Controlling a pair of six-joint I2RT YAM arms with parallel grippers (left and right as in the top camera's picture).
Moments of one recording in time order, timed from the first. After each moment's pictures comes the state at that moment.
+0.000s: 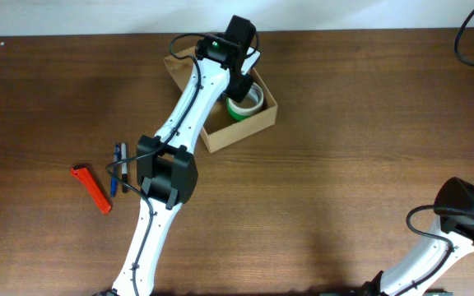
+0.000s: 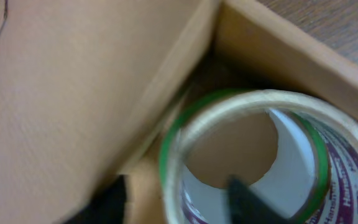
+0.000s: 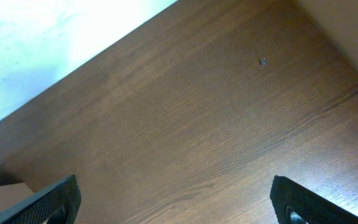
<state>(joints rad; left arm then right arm) -0.43 2.63 2.63 -1.25 -0.06 0.14 -0.50 2.13 2.86 -1.66 -0.12 0.14</state>
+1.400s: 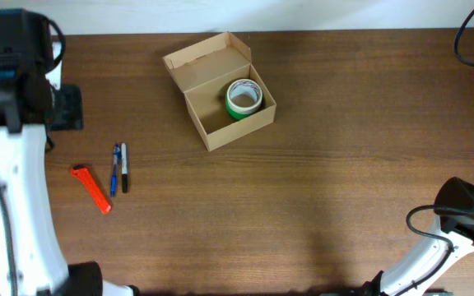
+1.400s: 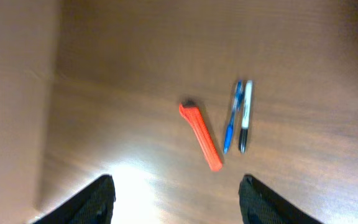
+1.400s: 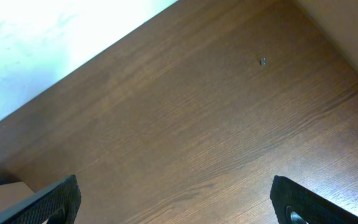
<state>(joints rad) 0.12 1.65 2.06 -1.58 -0.30 0.02 -0.50 2.13 2.86 -1.66 -0.12 0.14</state>
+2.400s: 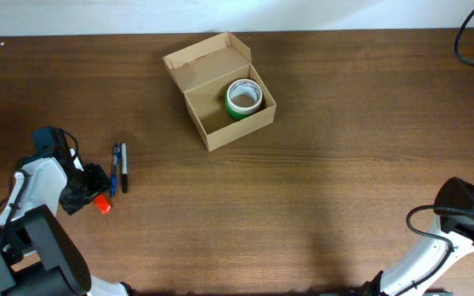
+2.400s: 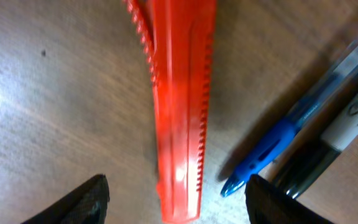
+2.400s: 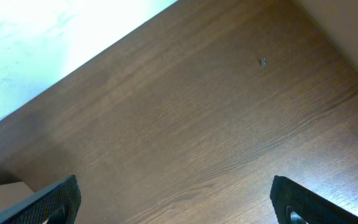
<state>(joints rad) 0.41 1.70 0.99 -0.78 0.00 -0.20 -0.50 2.13 2.86 -1.66 -0.12 0.13</state>
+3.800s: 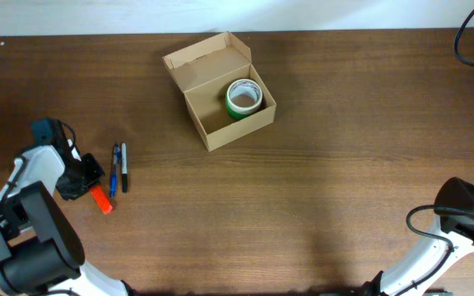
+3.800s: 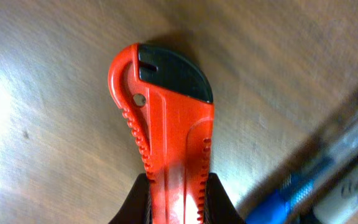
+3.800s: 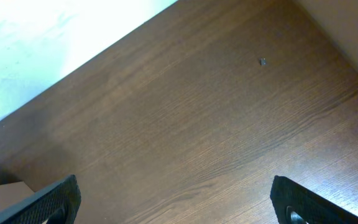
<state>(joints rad) 0.42 1.84 1.09 -0.74 0.01 -0.21 -0.50 2.13 2.86 -1.66 -0.12 0.14</state>
